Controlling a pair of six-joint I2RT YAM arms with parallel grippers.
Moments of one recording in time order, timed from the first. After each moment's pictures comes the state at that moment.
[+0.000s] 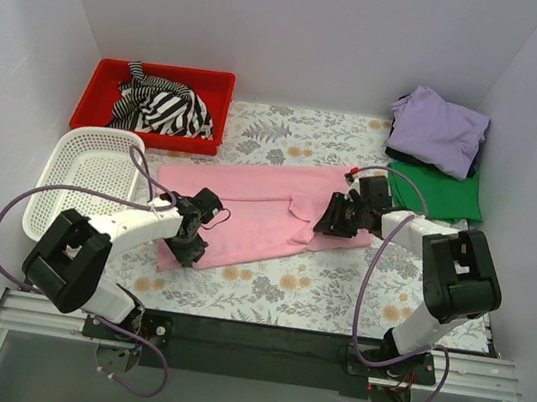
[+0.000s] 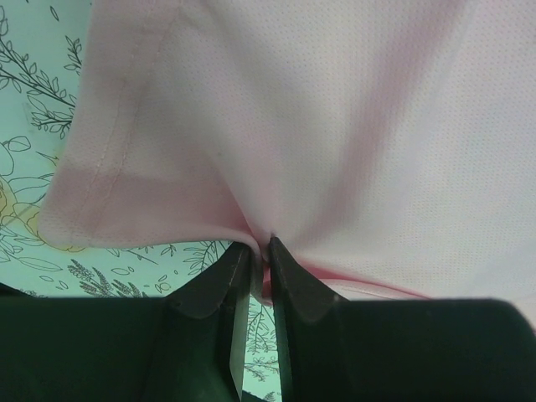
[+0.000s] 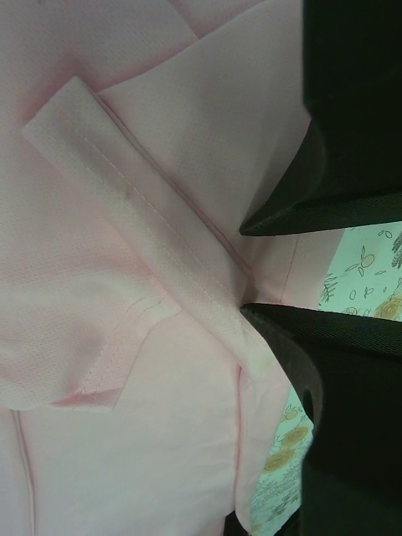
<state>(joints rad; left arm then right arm) -0.57 1.41 0.74 -0.84 -0.24 -1.35 0.32 1.66 0.82 -0.11 -0.43 0.42</state>
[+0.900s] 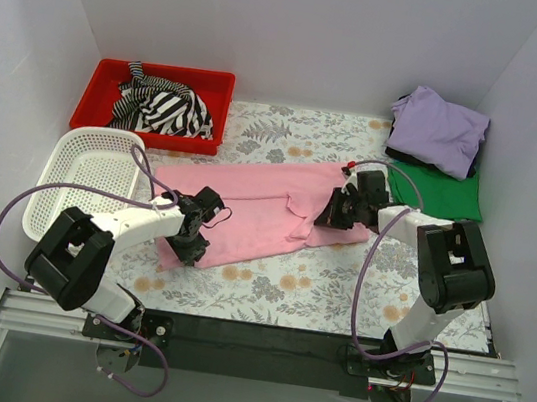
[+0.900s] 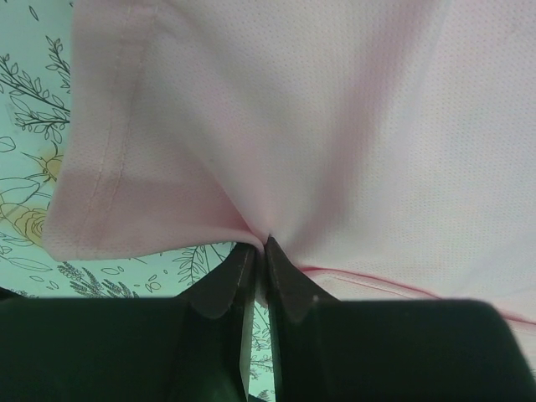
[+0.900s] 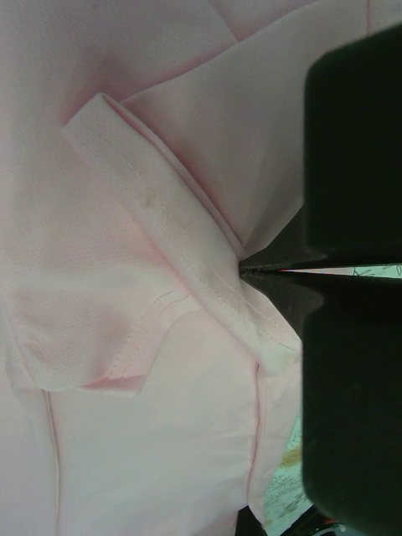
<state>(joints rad) -0.57 1.44 0.76 -0.84 -0.23 -1.34 0.33 1.72 0.87 -0.04 -0.46 0.41</state>
